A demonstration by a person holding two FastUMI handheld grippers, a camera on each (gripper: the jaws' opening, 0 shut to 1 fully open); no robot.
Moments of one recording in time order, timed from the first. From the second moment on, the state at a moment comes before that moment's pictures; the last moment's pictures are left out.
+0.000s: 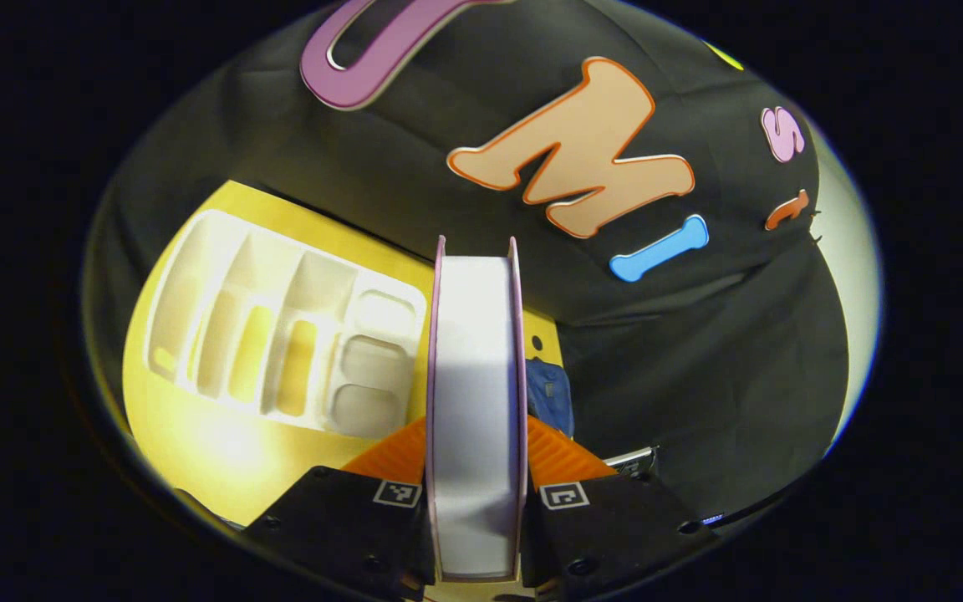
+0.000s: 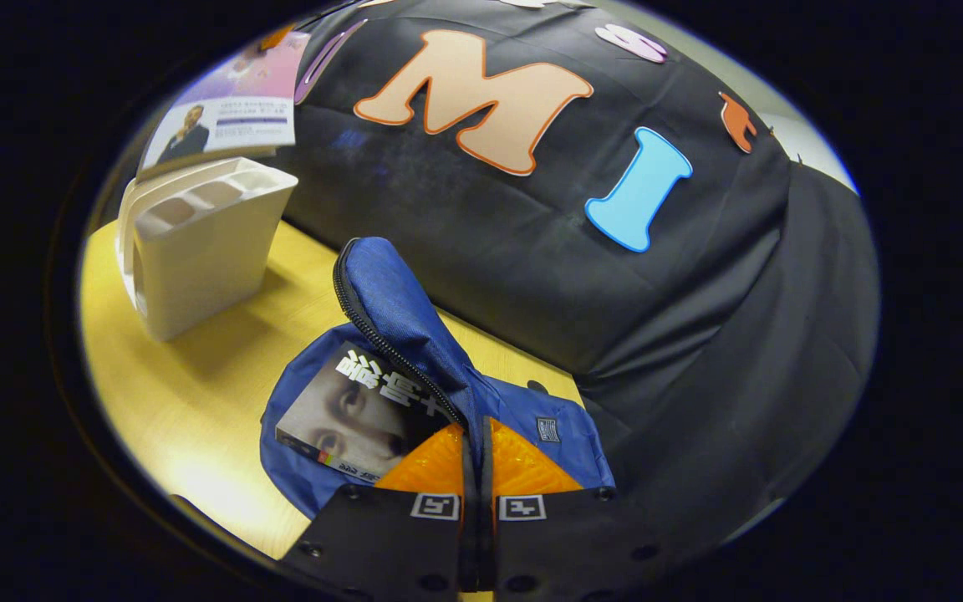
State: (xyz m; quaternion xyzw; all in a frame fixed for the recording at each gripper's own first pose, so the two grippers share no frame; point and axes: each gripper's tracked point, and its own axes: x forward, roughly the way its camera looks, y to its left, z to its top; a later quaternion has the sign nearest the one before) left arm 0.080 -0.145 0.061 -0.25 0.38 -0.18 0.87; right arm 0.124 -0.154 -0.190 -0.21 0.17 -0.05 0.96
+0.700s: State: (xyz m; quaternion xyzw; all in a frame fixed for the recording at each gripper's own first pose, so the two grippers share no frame) left arm 0.144 -0.269 -0.073 -0.32 0.37 -0.21 0.85; right arm 0.125 -0.167 -0.179 -0.16 0.15 -0.05 0.97
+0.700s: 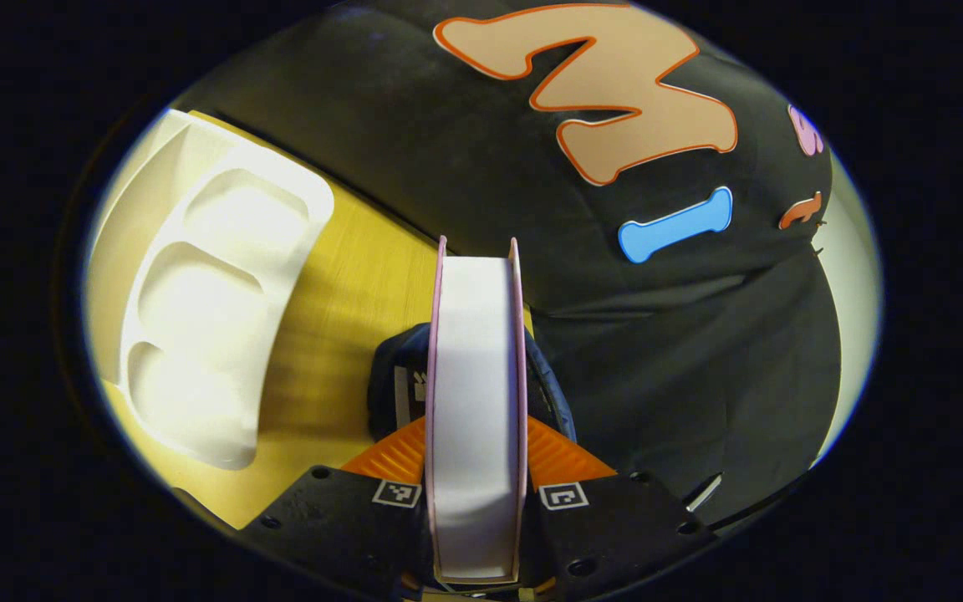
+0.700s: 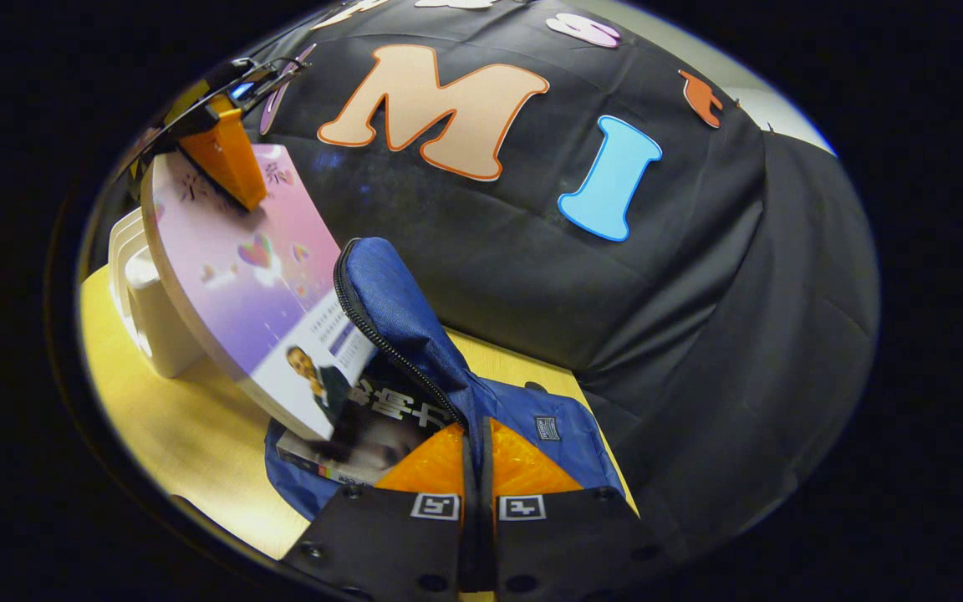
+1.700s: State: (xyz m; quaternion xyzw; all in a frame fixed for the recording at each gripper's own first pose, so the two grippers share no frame) left arm 0.198 -0.397 -0.182 -0.43 0.34 -0.26 0.79; right arm 0.121 -0.164 -0.167 -0.14 0.13 -0.05 0.98
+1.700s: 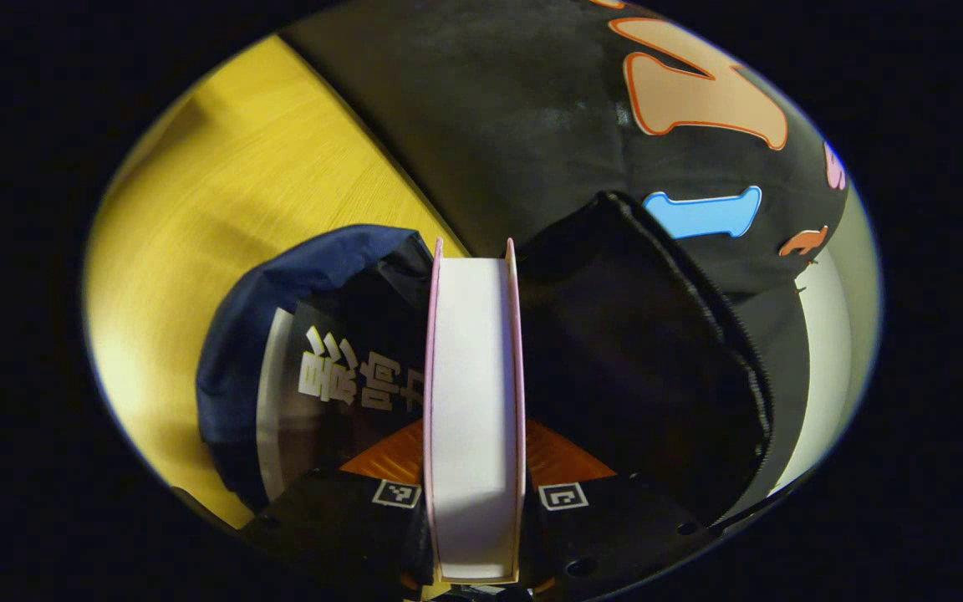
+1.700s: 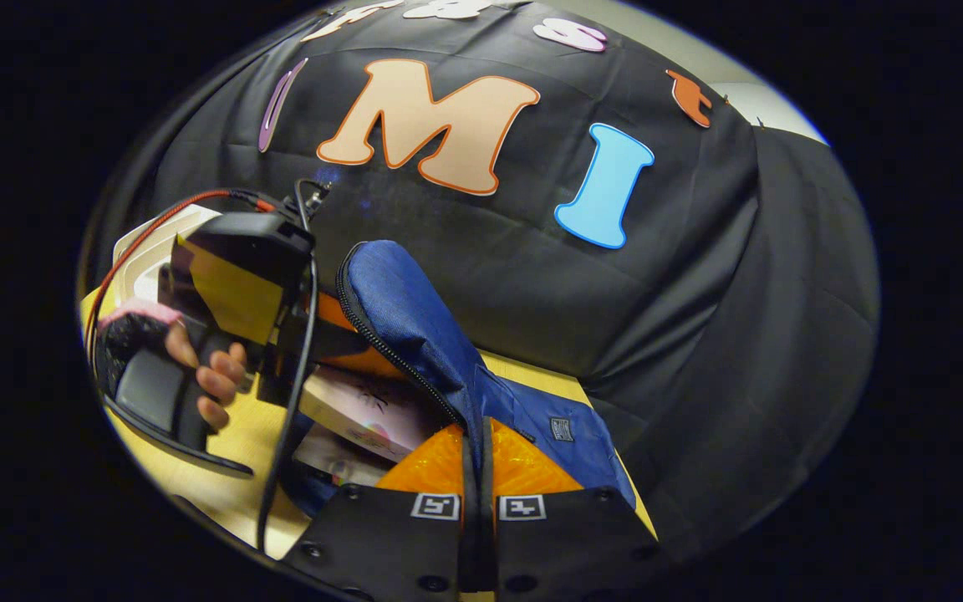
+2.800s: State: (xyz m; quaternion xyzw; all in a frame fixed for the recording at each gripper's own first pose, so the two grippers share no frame) left arm 0.152 -0.272 -0.185 -0.19 0.32 -0.13 0.92; right arm 0.113 -0.154 -0.191 -0.09 0.16 -0.03 0.98
